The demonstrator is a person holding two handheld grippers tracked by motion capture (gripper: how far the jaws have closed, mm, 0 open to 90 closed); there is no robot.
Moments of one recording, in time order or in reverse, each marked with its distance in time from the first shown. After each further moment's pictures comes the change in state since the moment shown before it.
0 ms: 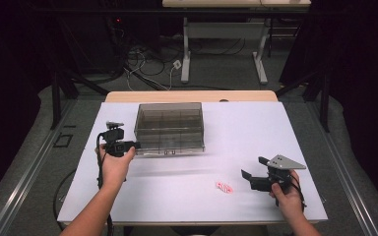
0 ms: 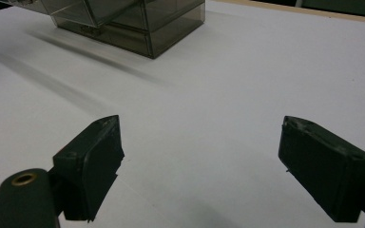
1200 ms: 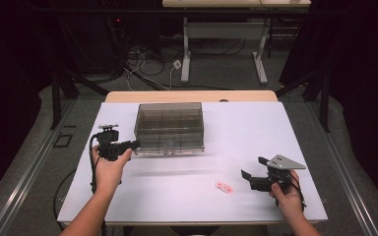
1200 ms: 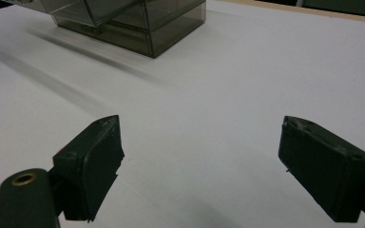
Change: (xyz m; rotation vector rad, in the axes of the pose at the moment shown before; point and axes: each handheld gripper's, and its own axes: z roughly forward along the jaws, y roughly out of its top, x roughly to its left) left arm 0.002 -0.008 -0.022 -0.113 -0.052 0.056; right arm 0.000 0.000 0.000 0.006 0.002 -0.001
